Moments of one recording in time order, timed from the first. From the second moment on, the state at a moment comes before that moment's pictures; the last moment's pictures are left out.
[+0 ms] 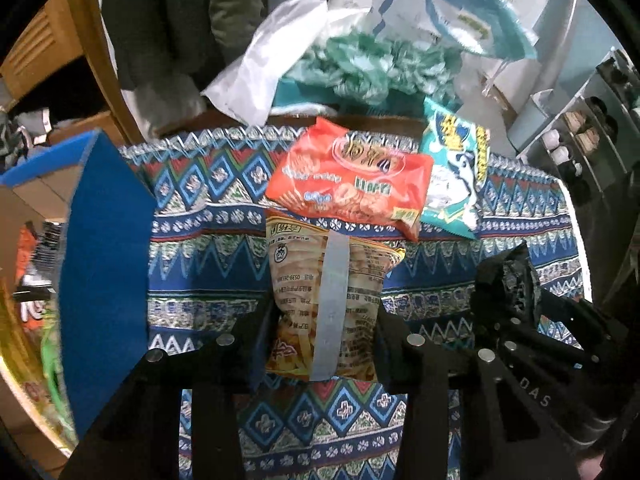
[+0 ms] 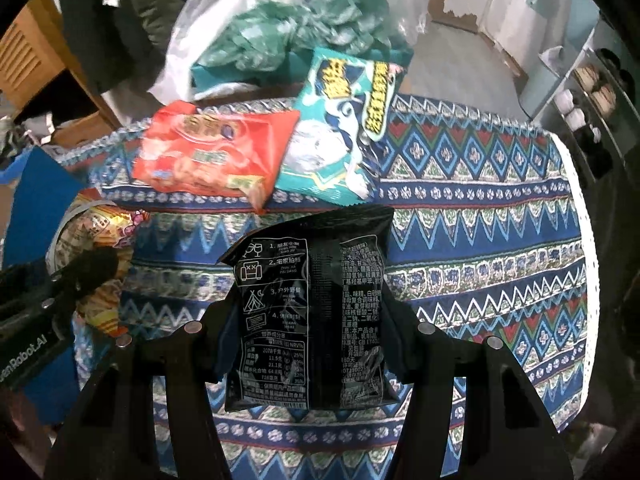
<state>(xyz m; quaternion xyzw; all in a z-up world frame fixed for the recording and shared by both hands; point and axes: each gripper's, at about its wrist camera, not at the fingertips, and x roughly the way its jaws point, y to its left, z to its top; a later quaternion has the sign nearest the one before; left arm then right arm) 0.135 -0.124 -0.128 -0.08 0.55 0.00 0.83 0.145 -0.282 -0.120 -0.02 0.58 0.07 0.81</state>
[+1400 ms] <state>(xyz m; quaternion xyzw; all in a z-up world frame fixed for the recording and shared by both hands) 0.018 0.066 -0.048 -0.18 0.48 0.12 0.85 0.097 -0.069 -0.031 -0.07 0.52 0.26 0.81</state>
